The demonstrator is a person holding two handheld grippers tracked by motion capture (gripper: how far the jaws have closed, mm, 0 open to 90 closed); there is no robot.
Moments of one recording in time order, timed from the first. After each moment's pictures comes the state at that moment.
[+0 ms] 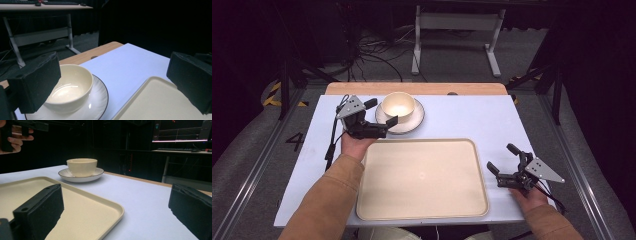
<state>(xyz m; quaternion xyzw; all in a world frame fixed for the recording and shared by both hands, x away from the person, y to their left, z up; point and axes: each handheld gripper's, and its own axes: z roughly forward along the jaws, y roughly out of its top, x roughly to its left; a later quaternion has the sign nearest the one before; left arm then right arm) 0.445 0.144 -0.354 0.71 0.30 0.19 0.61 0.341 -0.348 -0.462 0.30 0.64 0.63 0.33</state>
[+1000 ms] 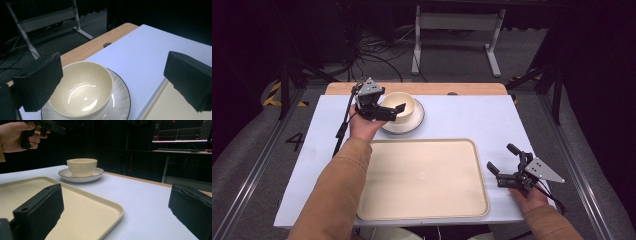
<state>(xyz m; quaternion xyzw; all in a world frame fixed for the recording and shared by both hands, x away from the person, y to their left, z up) 0.498 0.120 -0.343 0.77 0.31 0.20 0.52 0.341 -0.348 -0.462 0.30 0.64 0.63 0.33</state>
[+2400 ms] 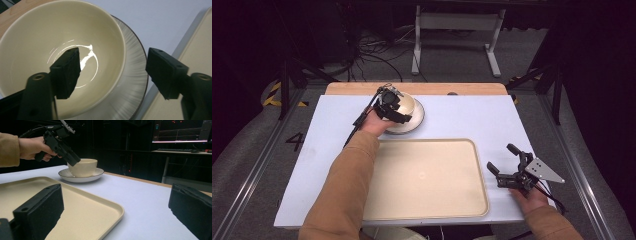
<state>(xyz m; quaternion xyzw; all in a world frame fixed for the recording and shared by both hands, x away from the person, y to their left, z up) 0.555 0.081 -0.391 0.89 0.31 0.11 0.32 0.341 -0.348 -0.462 0.29 0.64 0.63 0.33</state>
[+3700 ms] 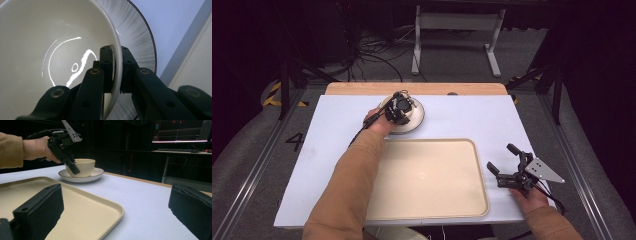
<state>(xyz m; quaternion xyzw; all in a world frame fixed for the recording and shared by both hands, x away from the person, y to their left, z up) 0.553 0.047 -0.400 0.94 0.24 0.14 0.18 0.341 -0.348 -0.462 0.30 0.64 0.63 0.33</state>
